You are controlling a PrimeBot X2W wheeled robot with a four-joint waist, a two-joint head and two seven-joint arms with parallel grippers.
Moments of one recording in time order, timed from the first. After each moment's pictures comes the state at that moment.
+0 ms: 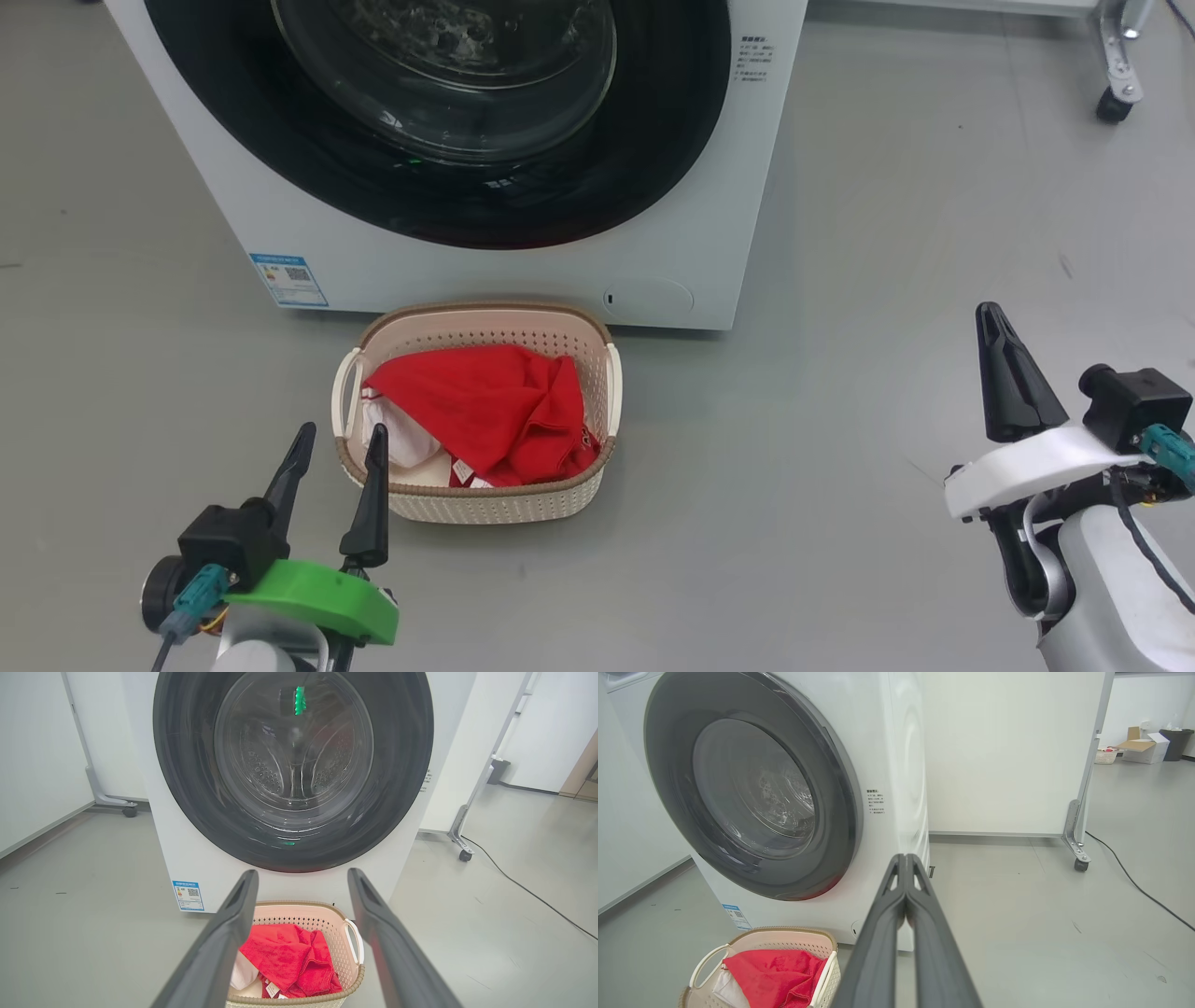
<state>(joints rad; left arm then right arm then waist) -0.11 0.06 -0.20 0.28 -0.41 -0.12 -0.25 -0.23 -0.23 0.21 0.32 0.48 0.05 -0.25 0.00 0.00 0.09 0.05</state>
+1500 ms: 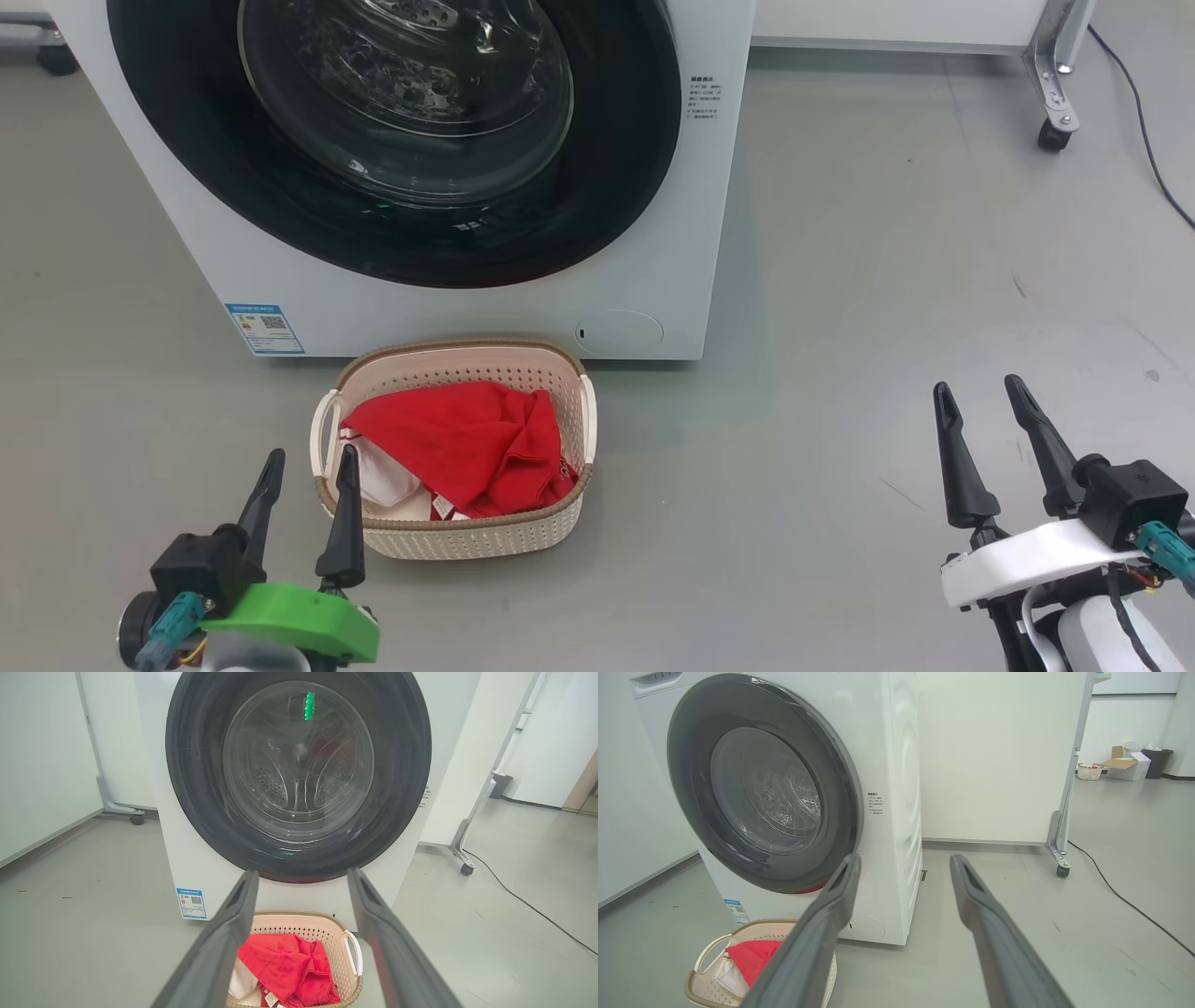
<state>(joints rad) -0.05 0.05 -0.14 0.25 -0.41 -0.10 -0.25 -0.01 -0.21 0.18 0.12 0.40 0.00 -0.25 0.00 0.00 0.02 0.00</state>
